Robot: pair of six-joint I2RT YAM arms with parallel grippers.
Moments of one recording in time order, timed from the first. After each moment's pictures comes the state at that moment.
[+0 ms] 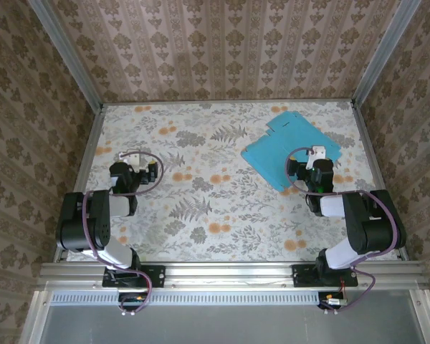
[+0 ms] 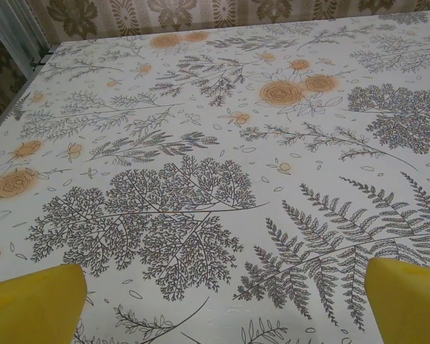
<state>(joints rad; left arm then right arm) 0.01 1.56 0.39 0.78 0.08 0.09 0.02 1.53 0.39 0.77 0.10 0.05</state>
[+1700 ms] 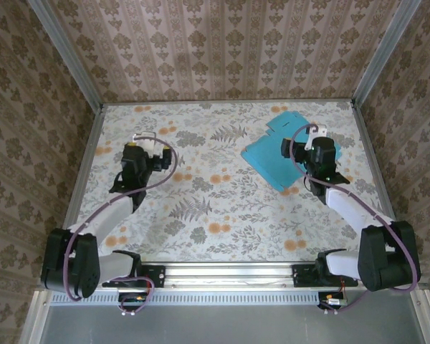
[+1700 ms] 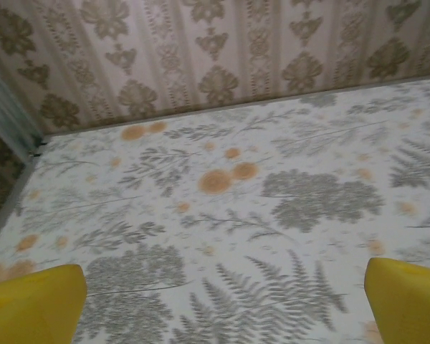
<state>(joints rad) -0.30 1.21 0.62 0.26 -0.16 0.04 0.11 1.26 0.70 0.17 0.10 0.21</state>
